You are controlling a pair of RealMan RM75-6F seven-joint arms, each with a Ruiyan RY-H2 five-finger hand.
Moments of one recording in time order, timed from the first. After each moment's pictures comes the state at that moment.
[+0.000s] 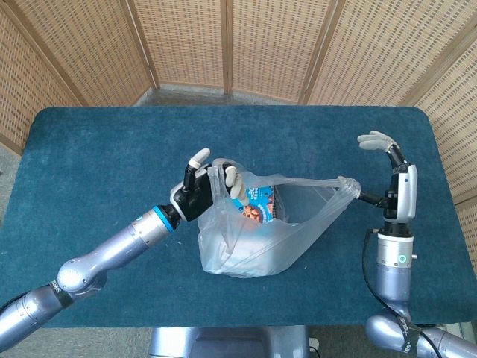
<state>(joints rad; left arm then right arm) -0.51 -1.67 -1.07 -1.78 0.65 0.00 -0.62 0.41 -1.42 0.51 -1.75 -1.30 1.50 0.50</state>
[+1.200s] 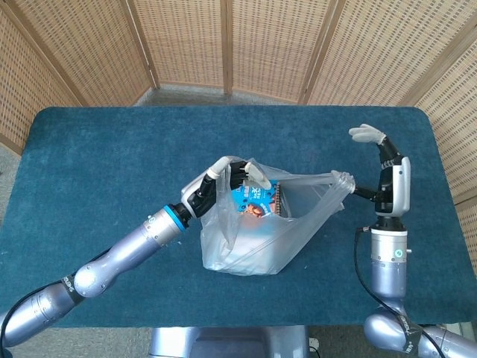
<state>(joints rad) -0.57 -1.70 -1.02 -1.78 0.91 0.12 -0.51 0.44 -1.40 0.56 -1.86 -1.21 1.44 0.54</state>
